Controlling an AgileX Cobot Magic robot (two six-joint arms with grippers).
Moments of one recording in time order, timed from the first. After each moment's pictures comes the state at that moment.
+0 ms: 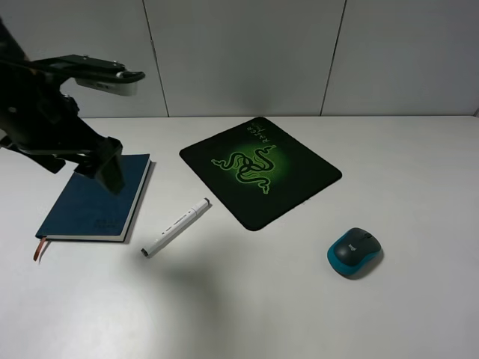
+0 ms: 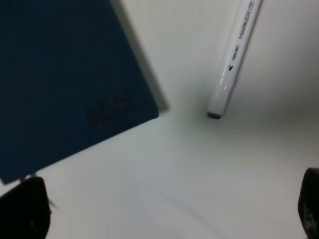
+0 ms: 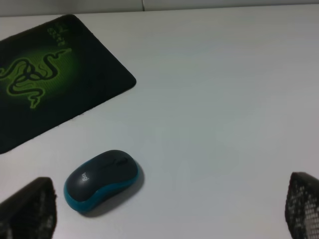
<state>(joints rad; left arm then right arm) -0.40 1.49 -1.06 0.02 0.94 0.07 -0.02 -0.01 -0.49 0.10 1.03 -0.05</state>
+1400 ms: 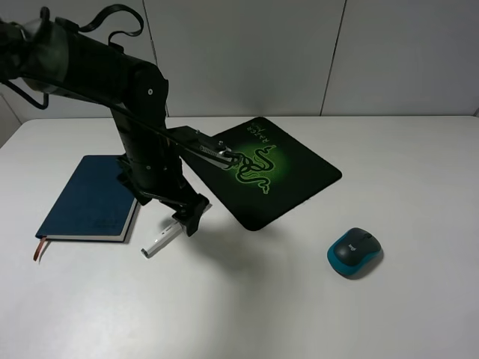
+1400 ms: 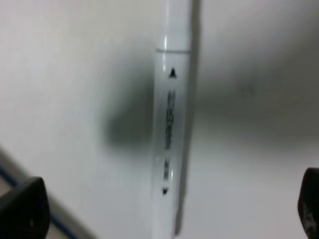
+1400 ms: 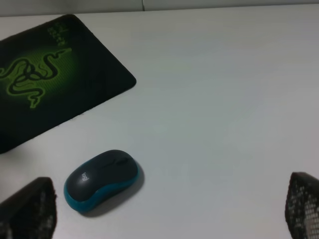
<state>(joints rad) -0.60 1.95 -1.19 0.05 0.76 0.06 -0.02 -0.01 -0.49 0.10 1.03 -0.05</state>
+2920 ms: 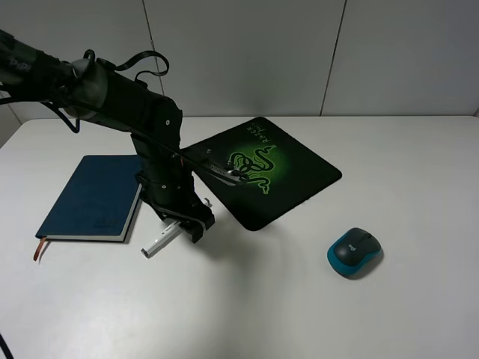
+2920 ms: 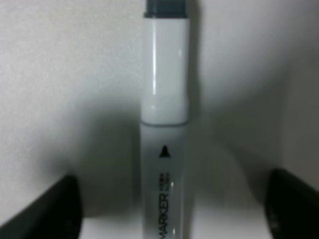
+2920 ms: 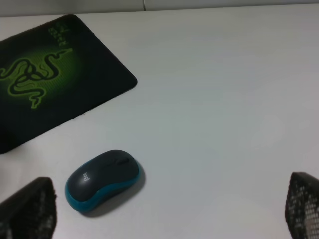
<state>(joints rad) -0.60 2.07 -1.19 0.02 0.63 0.11 -0.02 -0.01 -0.49 0.10 1.03 -0.05</state>
